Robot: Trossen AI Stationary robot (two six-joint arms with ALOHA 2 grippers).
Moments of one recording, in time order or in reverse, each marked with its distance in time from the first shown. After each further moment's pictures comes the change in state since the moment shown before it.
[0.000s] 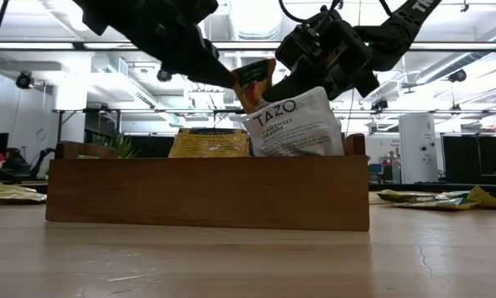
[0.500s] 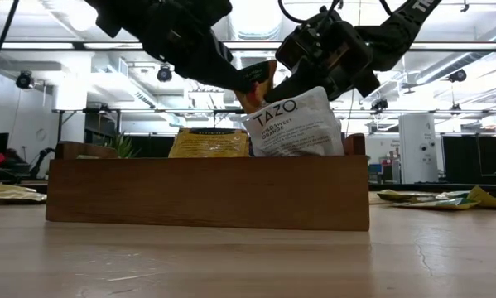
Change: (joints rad) left arm -0.002 0.083 0.062 -0.008 0.033 0.043; right arm 0.000 0.000 0.000 -0.015 -0.001 -0.008
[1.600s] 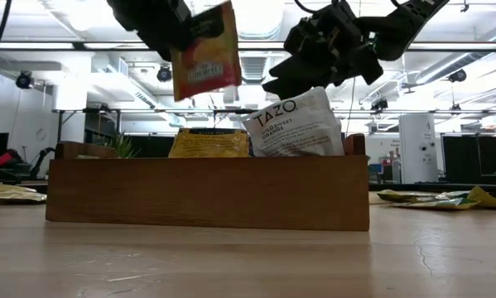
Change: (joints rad) left arm -0.155 -0.038 0.141 -0.381 0.194 -0.321; right arm -0.102 -0.121 0.000 -0.035 0.012 0.096
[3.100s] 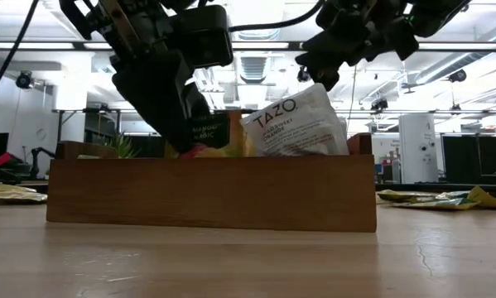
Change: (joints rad) left arm -0.011 0.264 -0.001 0.072 0.063 -0.194; right arm -0.001 -0.293 -0.089 -0.172 0.072 -0.009
